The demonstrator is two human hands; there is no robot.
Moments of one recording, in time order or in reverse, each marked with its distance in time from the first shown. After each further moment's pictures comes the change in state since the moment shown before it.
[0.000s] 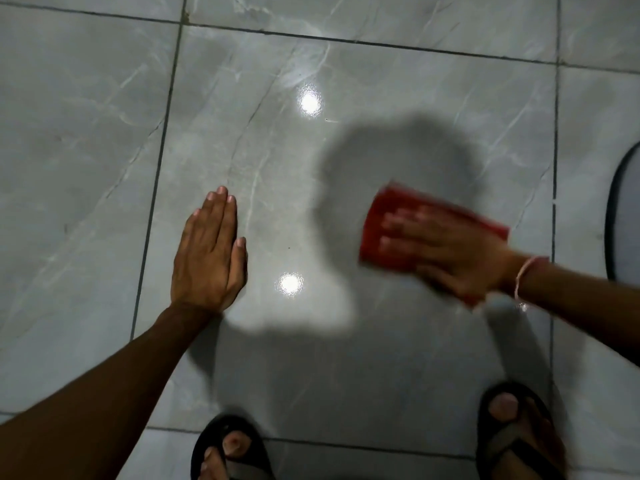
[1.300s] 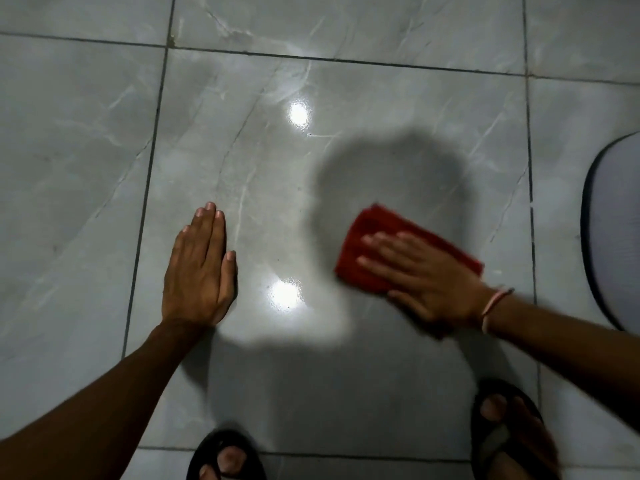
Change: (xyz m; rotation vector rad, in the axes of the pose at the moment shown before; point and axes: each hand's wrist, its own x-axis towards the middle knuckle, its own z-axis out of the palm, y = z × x) left_hand -0.001 0.002 -0.001 -0.012 -0.016 -0.004; right_hand -0.002 -0.043 0.009 -0.053 -0.014 0.113
